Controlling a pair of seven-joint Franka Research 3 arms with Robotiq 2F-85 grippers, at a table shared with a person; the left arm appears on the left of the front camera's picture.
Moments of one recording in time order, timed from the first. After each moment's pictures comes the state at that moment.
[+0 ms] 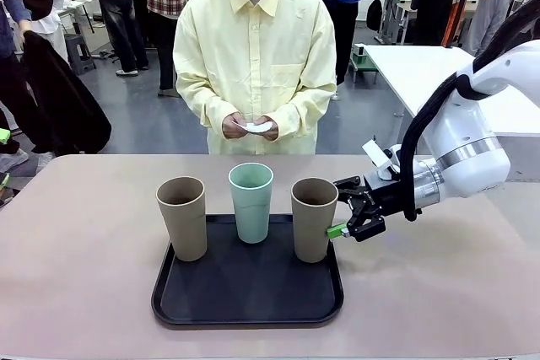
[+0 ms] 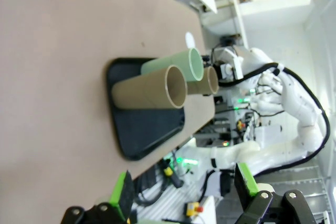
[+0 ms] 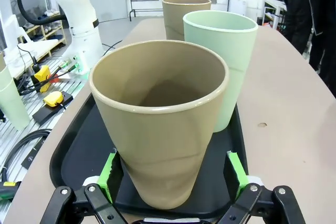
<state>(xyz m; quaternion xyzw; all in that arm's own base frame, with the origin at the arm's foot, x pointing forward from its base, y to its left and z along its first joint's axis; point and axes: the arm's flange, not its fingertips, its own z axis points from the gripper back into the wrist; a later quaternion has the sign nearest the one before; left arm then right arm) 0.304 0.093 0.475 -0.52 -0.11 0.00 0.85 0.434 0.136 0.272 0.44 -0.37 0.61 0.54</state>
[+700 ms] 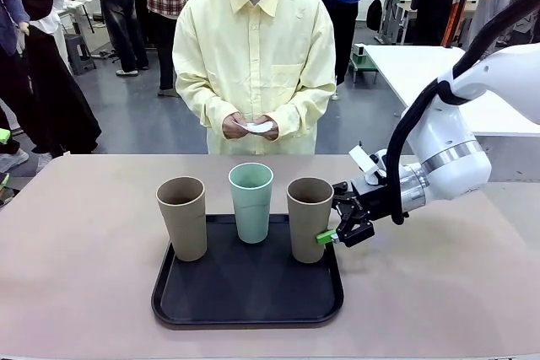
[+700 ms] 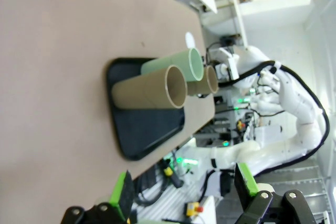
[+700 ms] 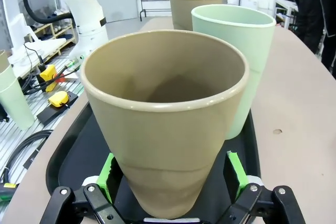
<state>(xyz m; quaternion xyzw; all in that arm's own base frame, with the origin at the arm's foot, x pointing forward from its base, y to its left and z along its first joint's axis) 0.304 0.093 0.475 -0.52 -0.11 0.00 0.85 0.436 0.160 0.258 0.46 -0.35 0.62 0.53</state>
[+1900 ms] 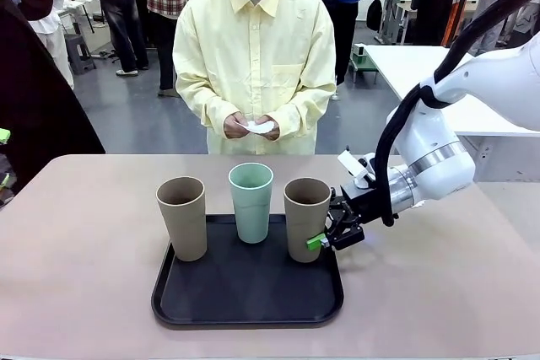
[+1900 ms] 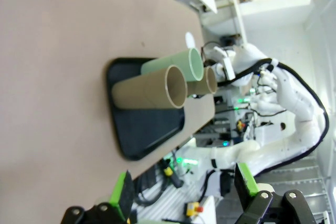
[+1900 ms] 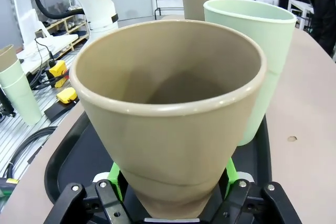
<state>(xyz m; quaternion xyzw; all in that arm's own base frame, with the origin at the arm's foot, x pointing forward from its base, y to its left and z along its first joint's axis) 0.304 0.093 0.475 -0.52 -0.11 0.00 0.85 0.441 0.175 0.249 0.47 -0.33 0.64 0.51</state>
